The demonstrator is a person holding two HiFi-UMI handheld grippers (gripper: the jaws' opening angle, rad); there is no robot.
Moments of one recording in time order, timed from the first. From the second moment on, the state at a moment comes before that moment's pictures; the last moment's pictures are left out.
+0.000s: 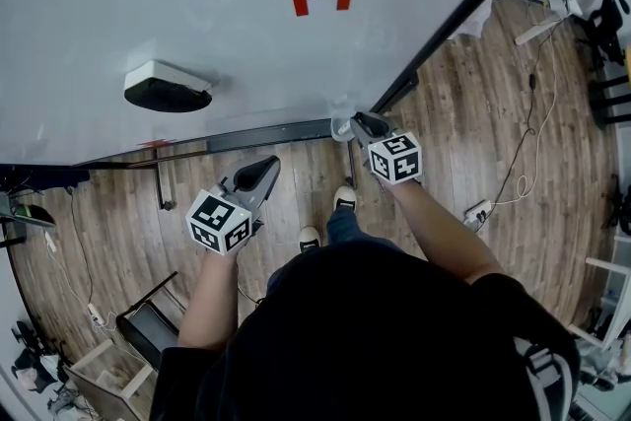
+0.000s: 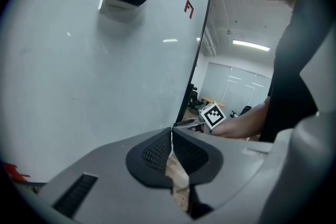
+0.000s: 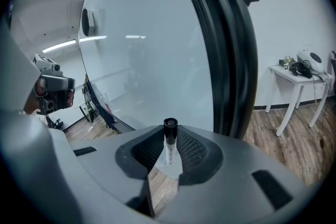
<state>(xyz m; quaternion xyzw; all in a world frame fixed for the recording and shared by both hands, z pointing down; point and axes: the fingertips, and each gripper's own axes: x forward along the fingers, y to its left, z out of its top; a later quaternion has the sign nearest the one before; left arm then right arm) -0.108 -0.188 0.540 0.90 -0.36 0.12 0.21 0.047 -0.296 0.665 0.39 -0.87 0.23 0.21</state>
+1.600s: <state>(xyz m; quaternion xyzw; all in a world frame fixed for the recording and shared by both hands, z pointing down) -0.099 -0.144 0.488 0.93 -0.32 0.10 0.14 0.102 -0.225 0.546 0.46 -0.86 0.16 0.15</state>
